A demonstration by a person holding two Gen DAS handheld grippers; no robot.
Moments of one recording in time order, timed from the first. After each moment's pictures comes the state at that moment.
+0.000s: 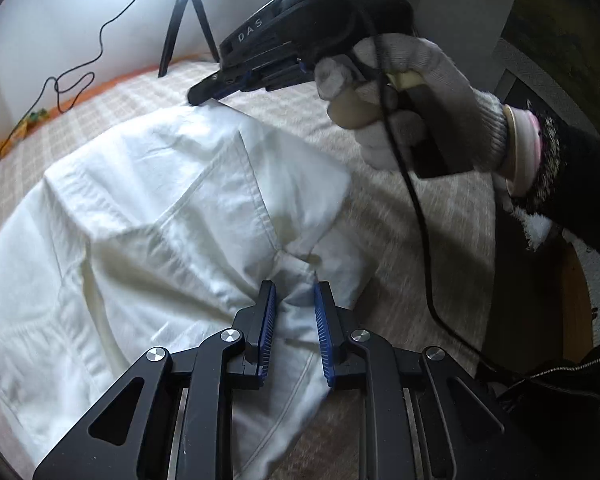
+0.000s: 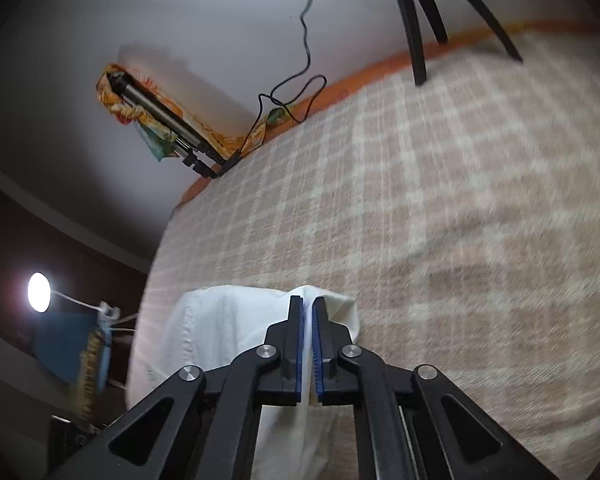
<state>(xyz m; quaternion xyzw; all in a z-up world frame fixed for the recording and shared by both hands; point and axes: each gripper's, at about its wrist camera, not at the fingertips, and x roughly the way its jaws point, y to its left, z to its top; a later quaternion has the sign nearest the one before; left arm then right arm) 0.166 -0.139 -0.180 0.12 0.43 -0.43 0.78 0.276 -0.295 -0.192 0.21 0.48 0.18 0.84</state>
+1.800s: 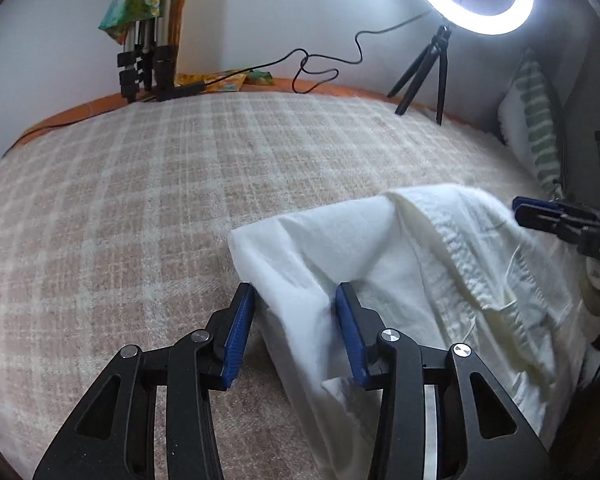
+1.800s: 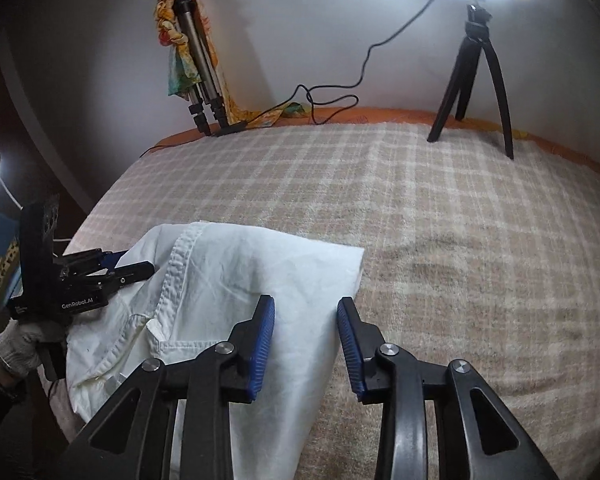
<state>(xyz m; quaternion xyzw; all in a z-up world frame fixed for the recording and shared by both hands) 0.264 0.001 -0.181 -0.03 0.44 -0.19 0.88 0.214 -0.239 -0.157 0.02 0.44 0.17 0.88</state>
